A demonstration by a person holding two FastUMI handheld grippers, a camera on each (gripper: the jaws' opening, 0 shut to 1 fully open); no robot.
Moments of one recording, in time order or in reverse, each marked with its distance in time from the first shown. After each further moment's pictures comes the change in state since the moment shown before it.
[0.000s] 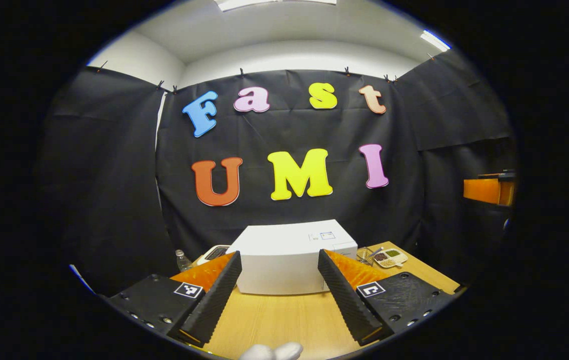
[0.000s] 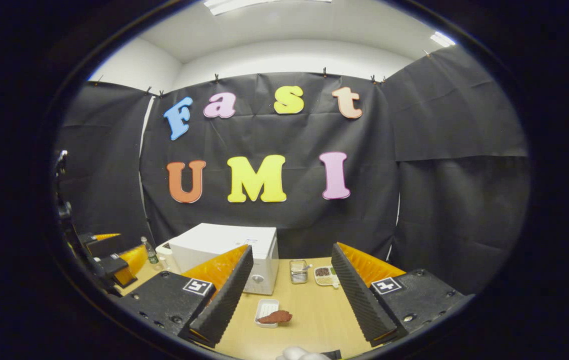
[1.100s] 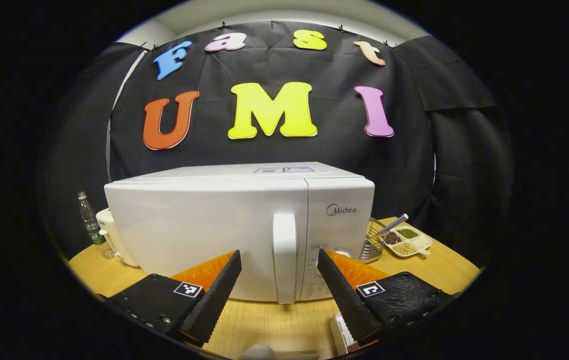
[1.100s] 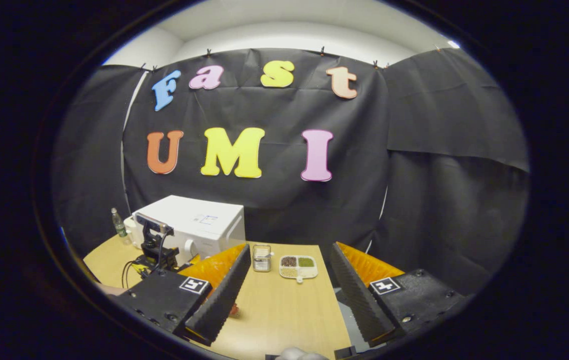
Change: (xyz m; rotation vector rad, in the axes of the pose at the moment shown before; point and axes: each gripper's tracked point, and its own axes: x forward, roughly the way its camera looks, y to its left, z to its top) left arm 0.241 -0.101 -0.190 -0.041 0.121 -0.046; right arm 0.067 -0.099 -0.033 -0.084 0.133 -0.042
